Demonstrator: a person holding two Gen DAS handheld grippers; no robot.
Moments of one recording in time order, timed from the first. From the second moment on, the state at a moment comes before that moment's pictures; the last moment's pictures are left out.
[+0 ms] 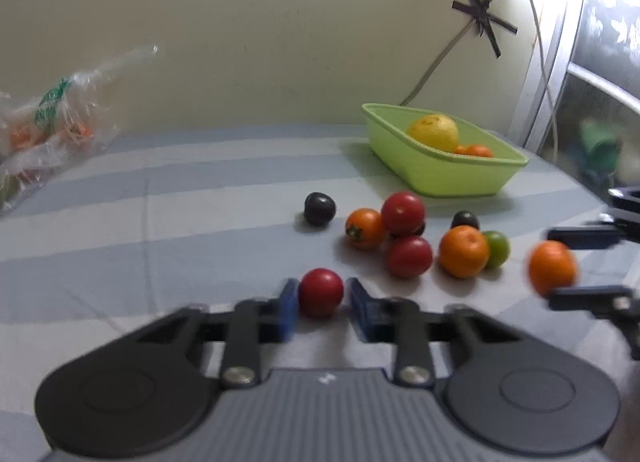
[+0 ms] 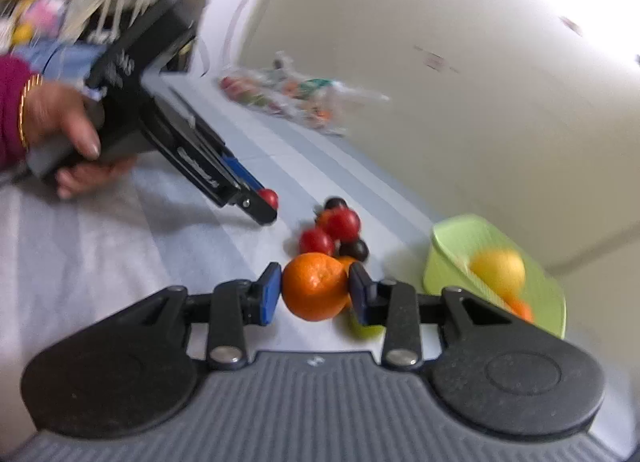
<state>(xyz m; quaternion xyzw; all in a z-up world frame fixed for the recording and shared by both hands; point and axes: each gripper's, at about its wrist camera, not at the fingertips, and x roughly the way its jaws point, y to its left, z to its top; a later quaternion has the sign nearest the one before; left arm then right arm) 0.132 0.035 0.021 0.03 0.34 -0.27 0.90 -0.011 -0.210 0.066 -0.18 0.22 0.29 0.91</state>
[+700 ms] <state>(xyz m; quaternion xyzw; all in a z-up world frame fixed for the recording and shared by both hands) 0.058 -0.108 0.038 0.05 0.30 -0.37 0.88 -0.047 -0.312 0.043 0.03 0.25 0.12 0.96</state>
